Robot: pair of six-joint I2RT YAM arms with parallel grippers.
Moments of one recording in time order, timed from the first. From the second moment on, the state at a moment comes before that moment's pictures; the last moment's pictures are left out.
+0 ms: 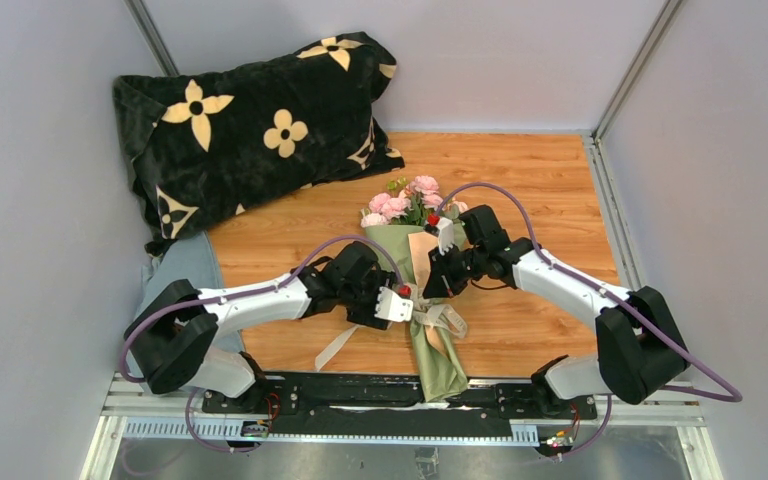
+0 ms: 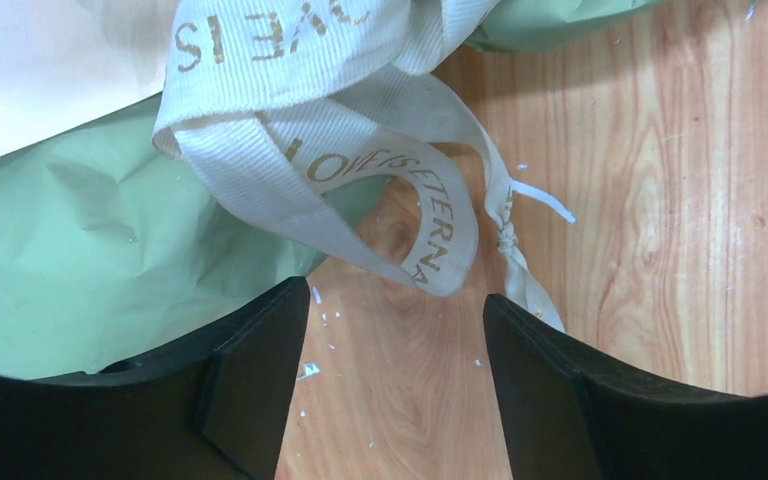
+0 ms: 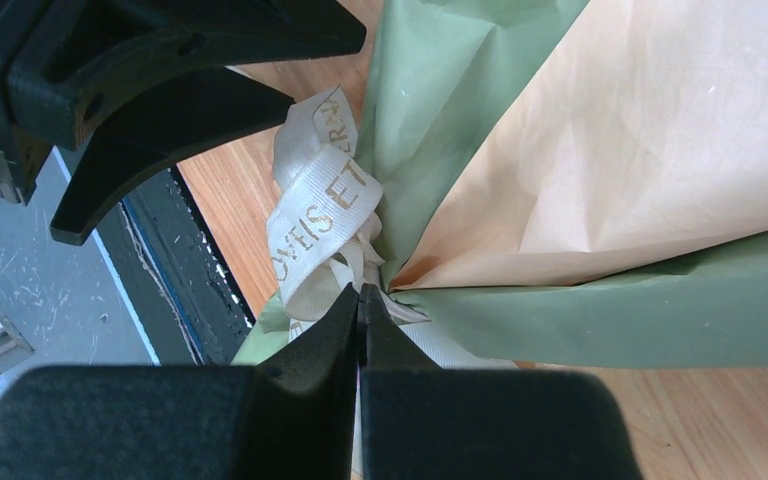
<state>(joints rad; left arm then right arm) -0.86 1.40 0.69 -0.19 0.26 0.95 0.54 1.36 0.80 -0.36 -0.65 0.00</state>
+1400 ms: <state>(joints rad) -0.80 1.38 0.56 -0.11 0.14 1.19 0.24 1.21 0.58 -0.36 -0.55 0.16</state>
